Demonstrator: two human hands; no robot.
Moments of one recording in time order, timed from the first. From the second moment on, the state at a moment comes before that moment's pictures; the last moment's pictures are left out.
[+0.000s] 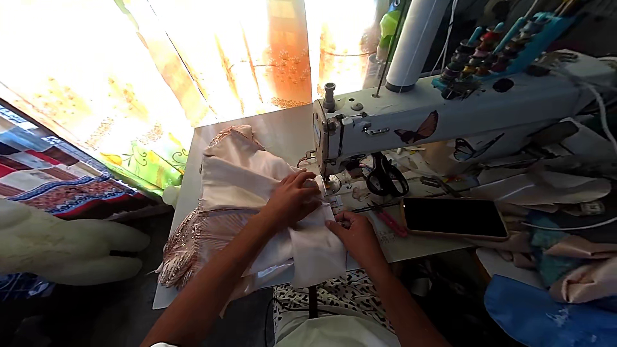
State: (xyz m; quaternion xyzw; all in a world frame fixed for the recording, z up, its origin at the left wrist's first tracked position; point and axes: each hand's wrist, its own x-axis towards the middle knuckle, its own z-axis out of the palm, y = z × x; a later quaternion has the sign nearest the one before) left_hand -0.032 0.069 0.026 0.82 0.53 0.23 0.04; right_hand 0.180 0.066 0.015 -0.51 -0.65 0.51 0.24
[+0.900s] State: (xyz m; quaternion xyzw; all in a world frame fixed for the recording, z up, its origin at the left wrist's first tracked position) left_hand 0.002 0.079 0.037 0.61 0.74 0.22 0.20; right_hand 0.206 0.110 0.020 -0.48 -0.70 0.52 0.14
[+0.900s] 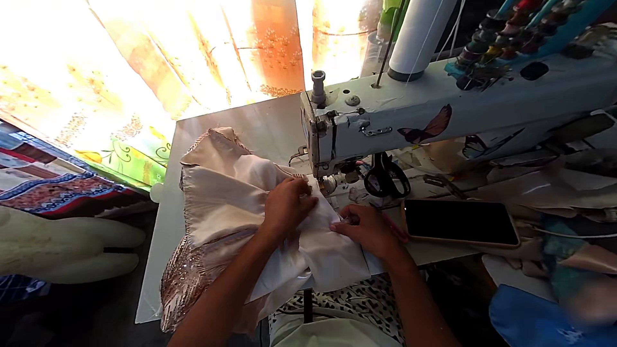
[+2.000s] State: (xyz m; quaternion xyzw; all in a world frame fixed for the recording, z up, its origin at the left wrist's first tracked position) left_hand 0.012 0.080 0.040 0.69 0.70 0.00 0.21; right_hand 0.191 0.152 0.044 -0.38 -0.80 0.46 -0.03
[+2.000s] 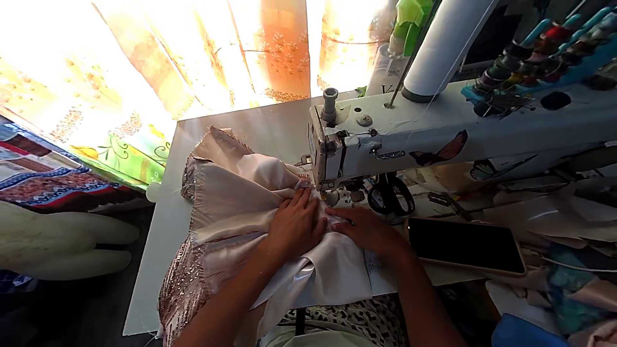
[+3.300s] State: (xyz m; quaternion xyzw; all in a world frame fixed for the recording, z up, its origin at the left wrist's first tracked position) left_hand 0.004 0.078 0.021 0.76 0.63 0.06 0.10; right_hand 0.194 0.147 0.037 -0.39 -0.82 0.42 -0.01
